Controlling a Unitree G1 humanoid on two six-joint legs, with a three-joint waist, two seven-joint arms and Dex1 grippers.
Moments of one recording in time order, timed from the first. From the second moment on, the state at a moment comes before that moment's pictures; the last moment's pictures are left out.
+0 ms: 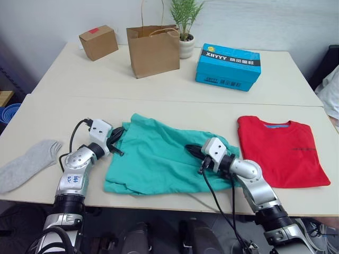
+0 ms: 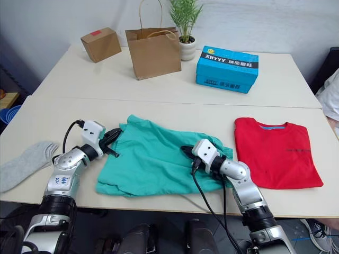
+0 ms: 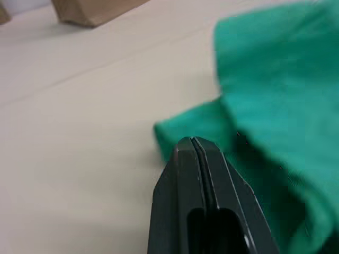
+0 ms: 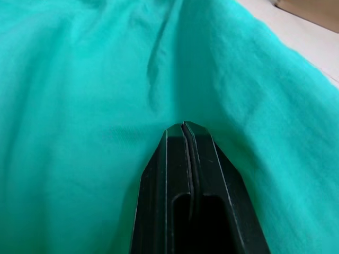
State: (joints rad) left arm -0.39 0.46 0.13 0.36 -0.16 0.02 -0.49; right arm -0.31 -0.38 0.19 0.13 0.08 -0.09 0.71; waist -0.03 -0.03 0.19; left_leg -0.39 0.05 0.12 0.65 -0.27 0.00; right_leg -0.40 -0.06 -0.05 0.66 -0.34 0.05
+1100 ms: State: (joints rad) left arm -0.25 0.45 -0.08 0.05 -0.20 0.17 -0.68; right arm -0.08 -0.50 -0.03 0.02 0.15 -0.10 0.65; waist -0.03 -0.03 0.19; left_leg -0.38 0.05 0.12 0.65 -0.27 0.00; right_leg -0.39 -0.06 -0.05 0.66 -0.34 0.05
